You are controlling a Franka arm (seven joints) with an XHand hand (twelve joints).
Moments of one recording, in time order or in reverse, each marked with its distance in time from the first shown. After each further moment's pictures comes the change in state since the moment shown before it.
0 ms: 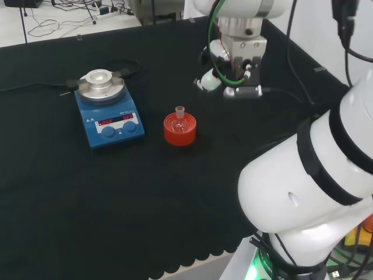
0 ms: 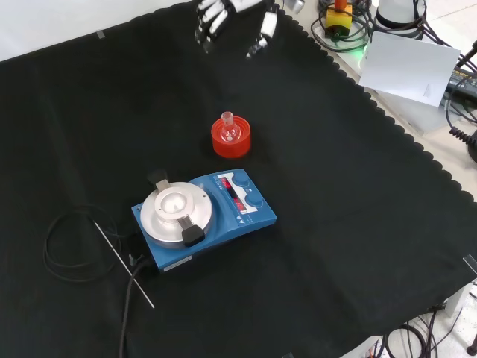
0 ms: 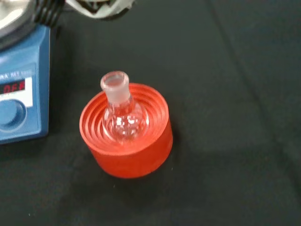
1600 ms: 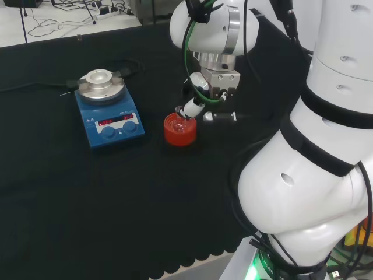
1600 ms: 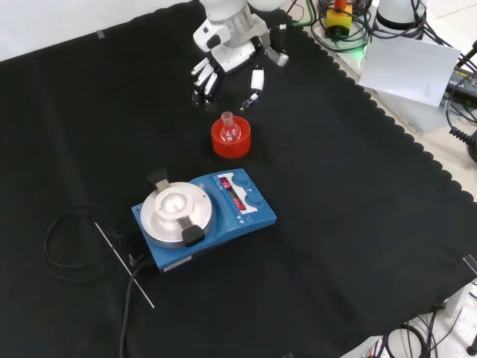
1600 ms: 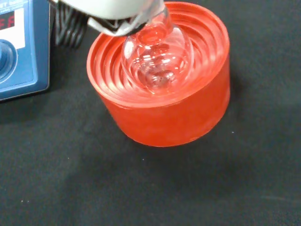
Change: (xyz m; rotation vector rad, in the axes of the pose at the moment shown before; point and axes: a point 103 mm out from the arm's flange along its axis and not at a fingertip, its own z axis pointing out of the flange) arm 0.024 0.064 0.095 0.068 0.074 -0.062
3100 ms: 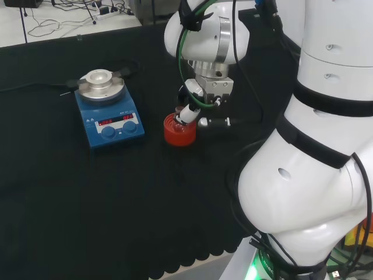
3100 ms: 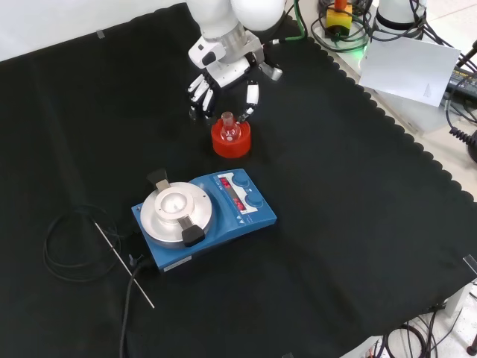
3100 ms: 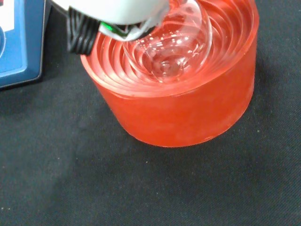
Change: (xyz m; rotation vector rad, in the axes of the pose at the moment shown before) arm 0.002 0.024 0.024 0.001 0.004 -0.027
